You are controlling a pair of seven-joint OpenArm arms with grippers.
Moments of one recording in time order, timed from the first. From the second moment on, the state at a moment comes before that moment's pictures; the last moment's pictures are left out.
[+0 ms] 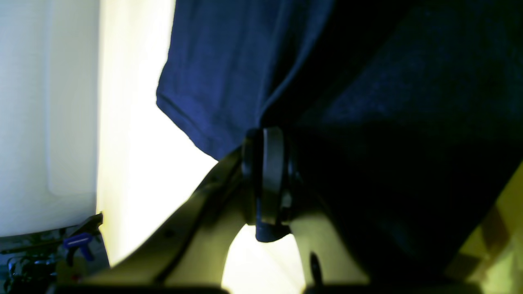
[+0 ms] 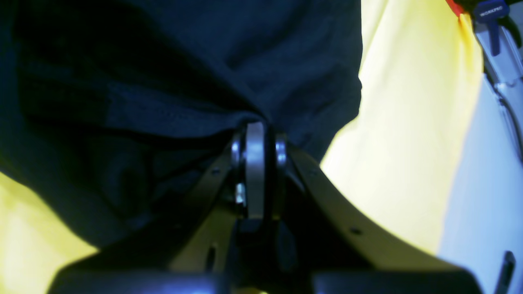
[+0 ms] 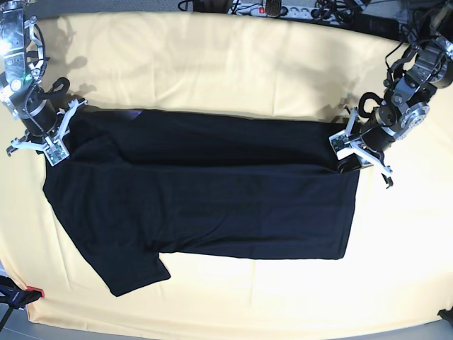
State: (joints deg) left arm -1.2 -54.5 31.4 98.6 8.3 -10.3 10.6; right arm -18.3 34.2 9.0 107.3 8.4 21.7 -33.2
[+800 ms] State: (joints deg) left arm 1.2 -61.5 31.2 103.9 -1.3 -35.7 11.4; right arm -23.1 38.6 9.0 112.5 19.0 37.7 -44.2
